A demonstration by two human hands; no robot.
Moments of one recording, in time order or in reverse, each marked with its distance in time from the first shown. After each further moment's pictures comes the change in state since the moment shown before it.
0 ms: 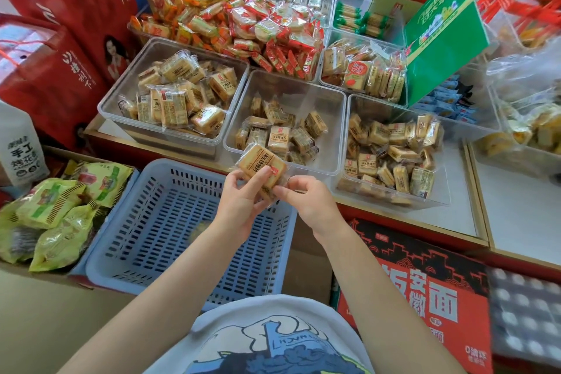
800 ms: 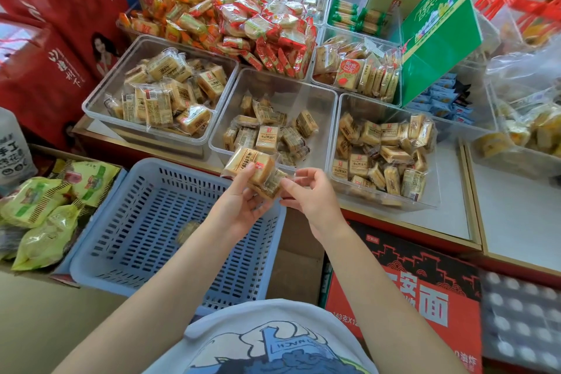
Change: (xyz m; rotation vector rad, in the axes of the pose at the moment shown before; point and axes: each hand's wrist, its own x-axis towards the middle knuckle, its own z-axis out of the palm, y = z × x) left_hand 0.004 -0.009 0.030 -0.103 0.018 -0.209; right_hand 0.005 0.005 -0.033 0.314 0.138 0.115
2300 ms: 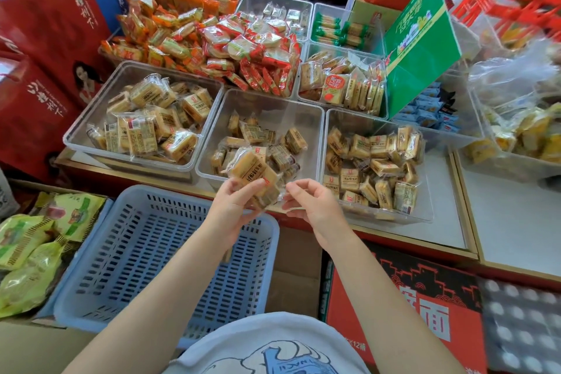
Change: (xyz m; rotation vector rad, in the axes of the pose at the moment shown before) left_hand 0.039 0.021 0.016 0.317 -0.045 0.134; right_hand 0.030 -0.015 -0.026 0.017 -0.079 0.017
